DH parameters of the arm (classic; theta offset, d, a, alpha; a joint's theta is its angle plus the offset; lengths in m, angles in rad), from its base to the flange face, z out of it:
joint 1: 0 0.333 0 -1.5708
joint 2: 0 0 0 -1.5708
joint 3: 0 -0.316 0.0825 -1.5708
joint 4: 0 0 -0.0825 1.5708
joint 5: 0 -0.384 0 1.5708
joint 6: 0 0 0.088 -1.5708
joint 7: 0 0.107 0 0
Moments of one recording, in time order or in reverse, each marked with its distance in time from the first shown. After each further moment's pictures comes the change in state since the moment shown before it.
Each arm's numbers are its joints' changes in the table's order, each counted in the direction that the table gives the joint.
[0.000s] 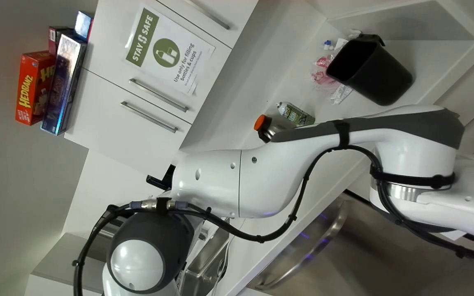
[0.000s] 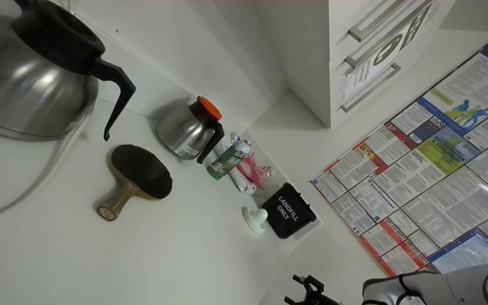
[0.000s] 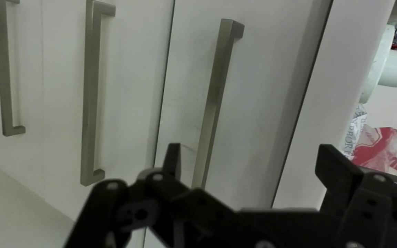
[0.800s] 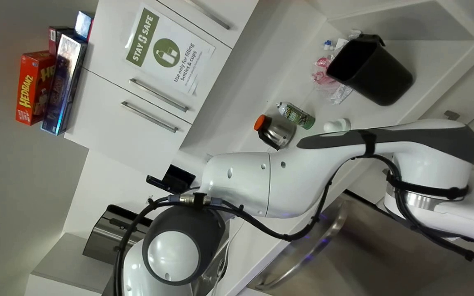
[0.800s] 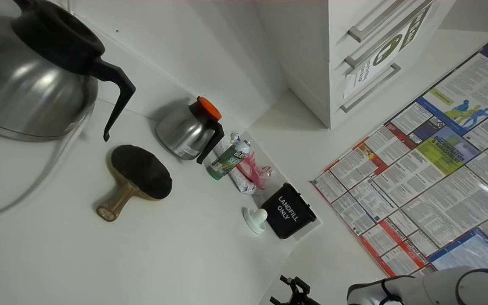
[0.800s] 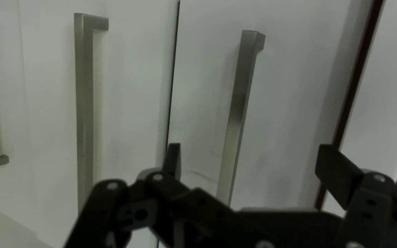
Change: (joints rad) arm -0.002 0.125 -0.032 0.070 -0.096 0.051 -0.016
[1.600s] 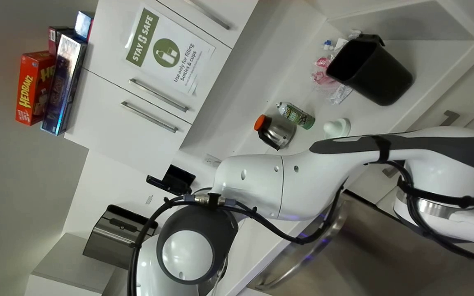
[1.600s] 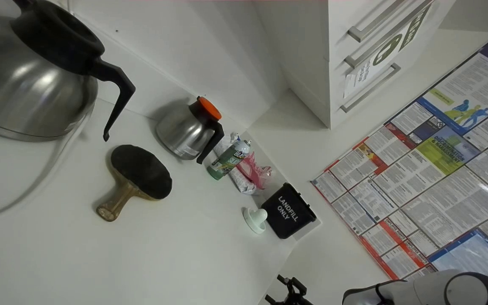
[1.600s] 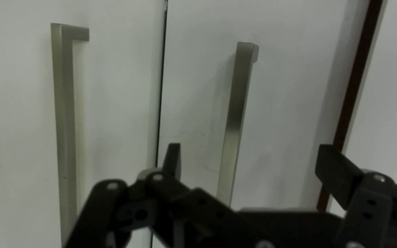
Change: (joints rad) arm -0.005 0.058 0.001 0.033 -0.042 0.095 -0.021
